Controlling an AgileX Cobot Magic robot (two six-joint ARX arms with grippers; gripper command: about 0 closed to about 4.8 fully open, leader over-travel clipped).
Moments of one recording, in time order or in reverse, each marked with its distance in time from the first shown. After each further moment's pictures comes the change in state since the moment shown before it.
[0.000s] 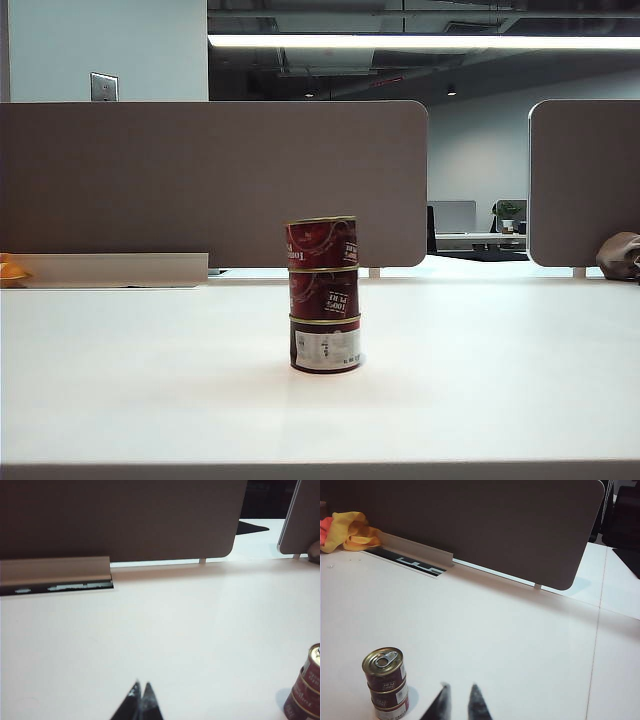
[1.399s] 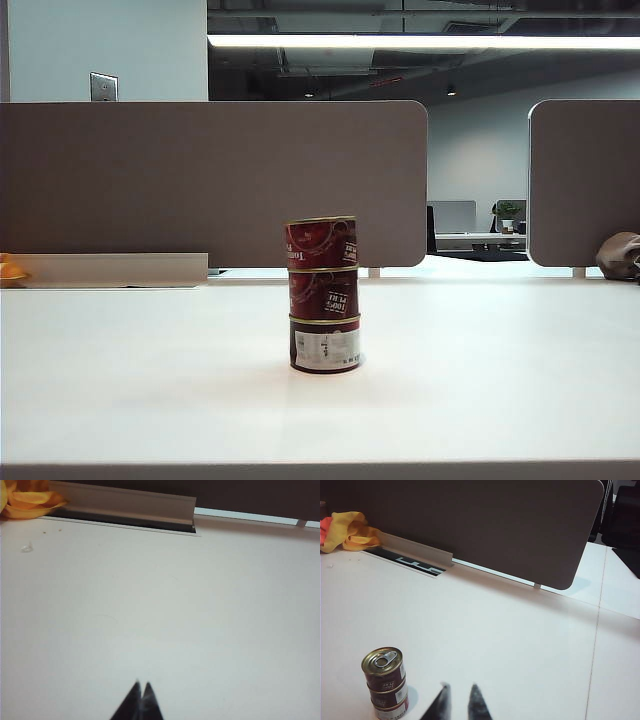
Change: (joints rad) left arm 0.280 -0.063 -0.214 0.015 0.000 -0.059; right arm 0.000 0.000 0.000 0.000 0.000 0.000
